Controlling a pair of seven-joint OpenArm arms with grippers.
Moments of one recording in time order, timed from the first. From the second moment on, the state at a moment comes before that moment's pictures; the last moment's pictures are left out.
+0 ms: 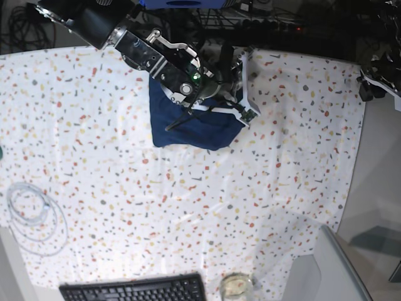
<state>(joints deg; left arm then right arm) 20.0 -24.1 -39.9 70.5 -26.0 -32.7 30.8 4.5 1.5 -54.8 83.8 20.2 -0.2 -58.4</state>
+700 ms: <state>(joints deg) 19.8 -24.5 -33.3 70.9 -26.0 -32.8 30.7 6.0 0.5 -59.5 86.1 20.7 -0.2 -59.6</state>
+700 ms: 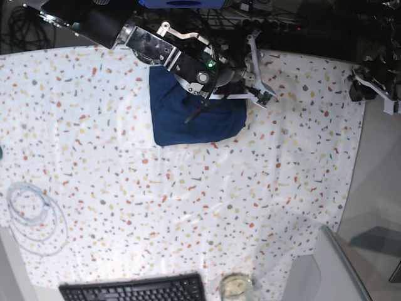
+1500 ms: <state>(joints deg) 21.5 -11.7 -22.5 86.6 -45.9 -40.6 44.8 -10.9 16.1 -16.4 101.2 21.5 0.3 -47.1</state>
